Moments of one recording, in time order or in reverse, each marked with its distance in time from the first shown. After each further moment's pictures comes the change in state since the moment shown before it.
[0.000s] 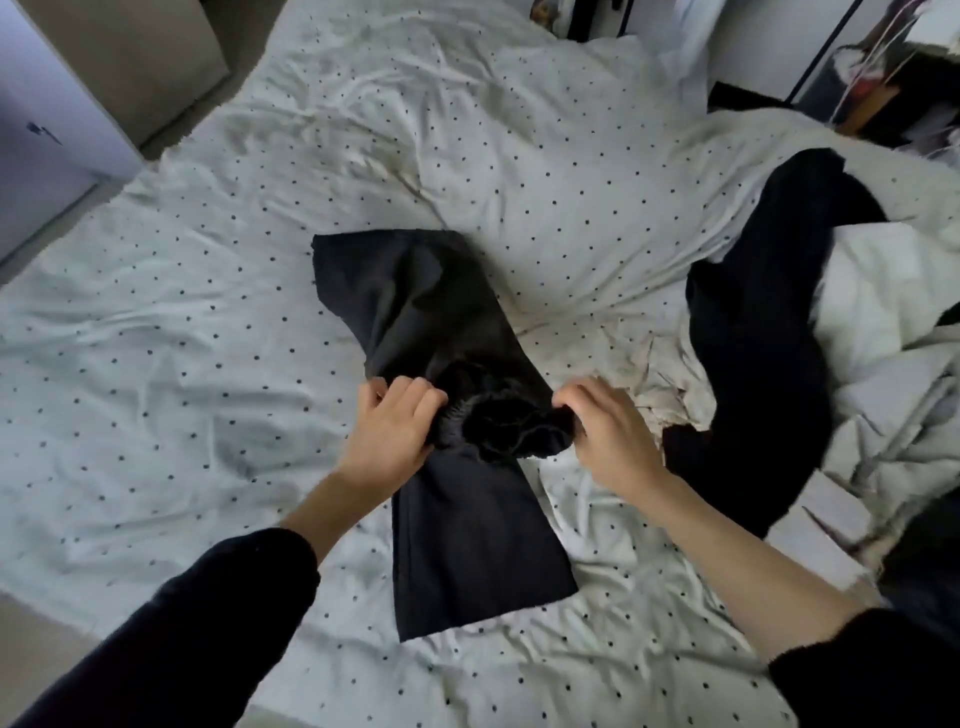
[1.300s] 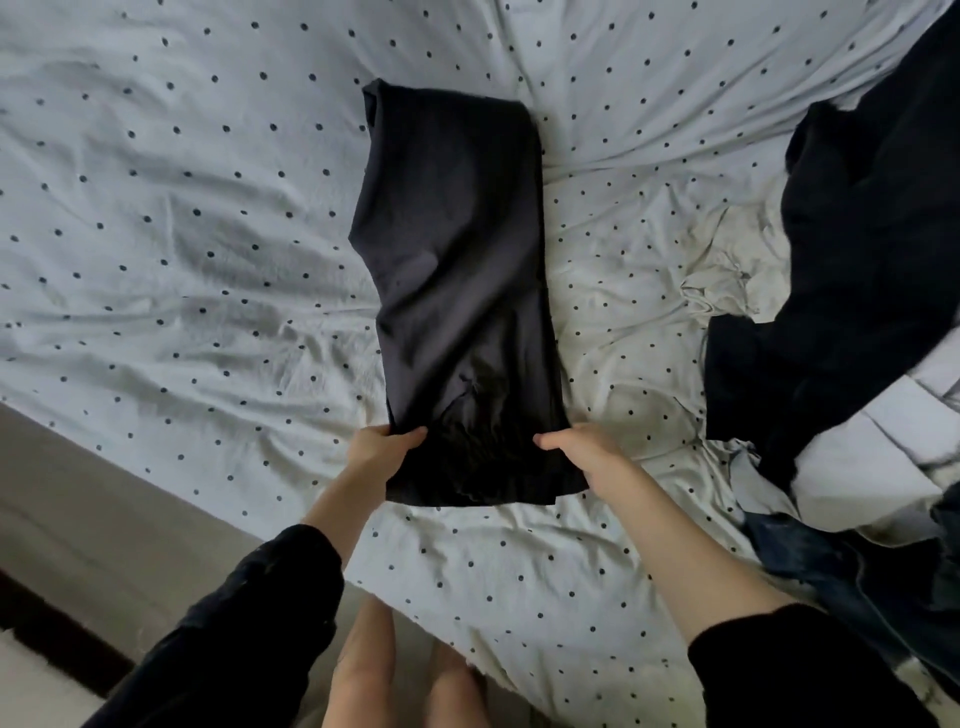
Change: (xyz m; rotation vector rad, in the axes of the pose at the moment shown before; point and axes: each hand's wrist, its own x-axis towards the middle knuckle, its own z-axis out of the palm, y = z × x) left_hand -0.146 0.073 0.096 -1.008 -0.363 -1.702; right_hand -0.129 -0.007 0.115 0.696 -0.684 1.357
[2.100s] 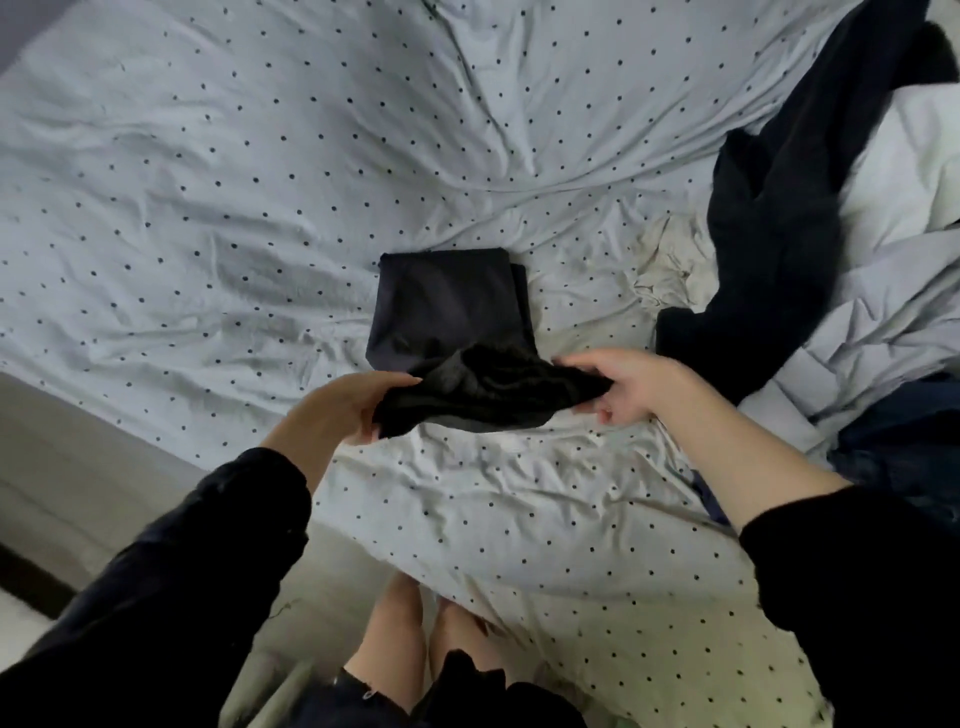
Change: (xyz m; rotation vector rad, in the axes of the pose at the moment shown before) left_hand -0.078 0.074 -0.049 0.039 -0.339 -0.166; right_hand -0.108 -0.072 -0.083 0.080 -0.247 0.151
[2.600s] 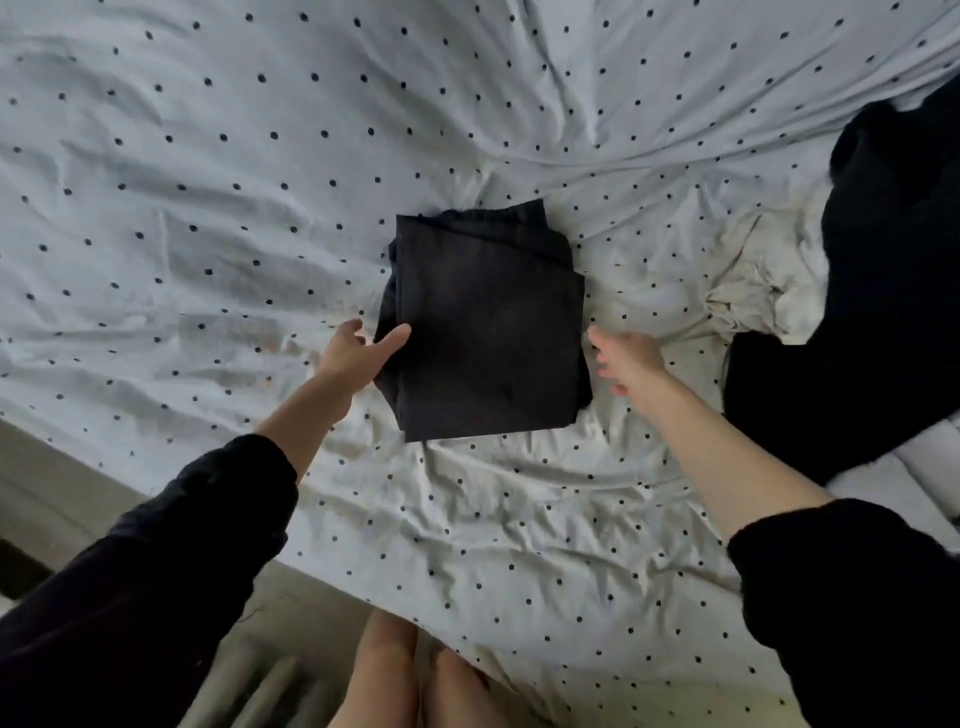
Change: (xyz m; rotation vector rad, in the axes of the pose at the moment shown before) left_hand 0.127 0.045 -0.040 0.147 0.389 0.338; right_hand 0.136 -0.058 0.014 -0.082 0.486 -0.271
